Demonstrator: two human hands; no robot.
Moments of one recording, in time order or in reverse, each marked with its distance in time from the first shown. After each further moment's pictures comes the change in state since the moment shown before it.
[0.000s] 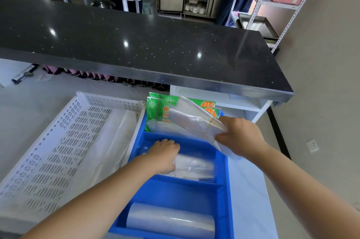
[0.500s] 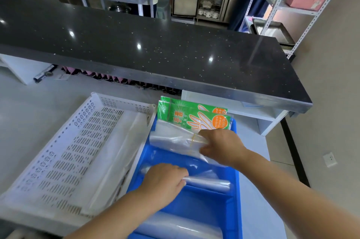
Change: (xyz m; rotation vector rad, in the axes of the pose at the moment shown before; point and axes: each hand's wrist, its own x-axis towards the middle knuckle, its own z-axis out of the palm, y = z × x) left_hand -0.063 0.012 0.016 -0.112 0.236 0.020; right_hand 0.023 -0.040 0.035 0.039 -0.110 -0.286
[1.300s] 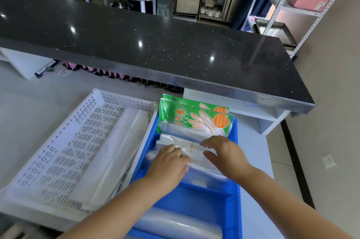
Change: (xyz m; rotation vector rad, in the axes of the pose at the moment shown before) left_hand 0.022 -0.008 0.004 0.028 0.185 0.049; right_hand -0.027 0.004 0.023 0.203 0.061 0.029
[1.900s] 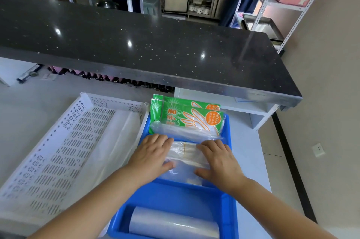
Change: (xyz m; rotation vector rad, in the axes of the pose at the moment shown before) left_hand 0.007 -0.032 -0.019 0.213 0.035 0.069; right_hand -0.025 0.001 0.019 -0.216 -0.009 -0.003
